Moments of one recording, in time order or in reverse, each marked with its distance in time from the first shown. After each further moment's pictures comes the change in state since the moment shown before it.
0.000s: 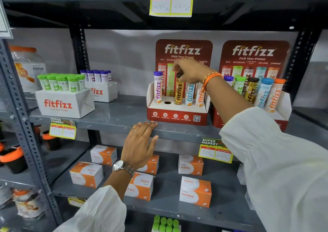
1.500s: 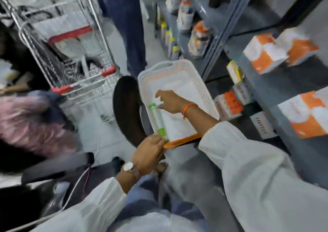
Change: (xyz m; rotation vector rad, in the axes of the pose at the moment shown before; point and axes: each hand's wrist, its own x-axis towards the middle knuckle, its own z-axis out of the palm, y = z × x) left_hand -0.518 -0.030 -0.035 0.047 -0.394 -0.970; right_hand -0.297 -0.455 0.465 0.462 -1.146 -0.960
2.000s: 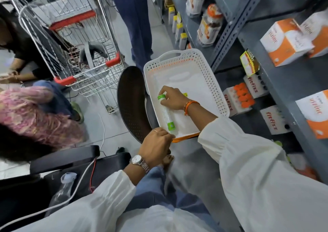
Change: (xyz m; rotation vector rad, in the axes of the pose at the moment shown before) left_hand 0.012 0.005 -0.003 0.026 0.062 -0.063; right_hand 0.031 0.020 0.035 0.223 0.079 0.043
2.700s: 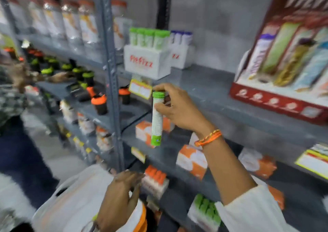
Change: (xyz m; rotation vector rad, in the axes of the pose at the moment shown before) left_hand 0.154 0.157 -0.106 -0.203 0.249 0.544; right_hand -0.324 -0.077 -0.329 -0.134 1.093 -0.107
